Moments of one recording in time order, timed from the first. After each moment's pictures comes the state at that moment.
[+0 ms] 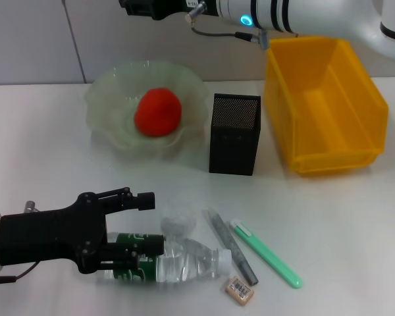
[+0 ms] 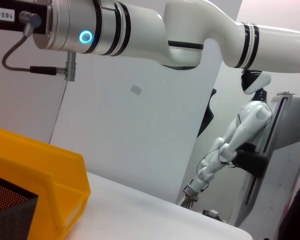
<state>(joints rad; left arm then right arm) -0.48 -2.00 0.75 0.50 1.86 1.85 -1.26 1.14 2.09 -1.18 -0.48 -1.53 -0.64 1.48</state>
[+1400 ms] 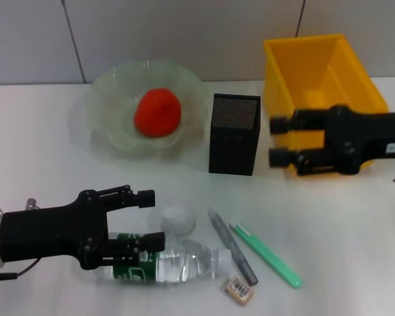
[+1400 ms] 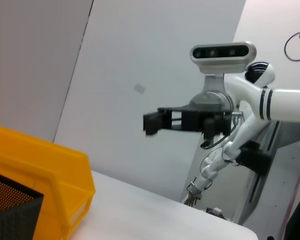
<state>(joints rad) -0.48 -2.00 0.75 0.50 1.87 1.84 -1.27 0.60 1.95 -0.92 -0.75 -1.70 -1.74 1.62</state>
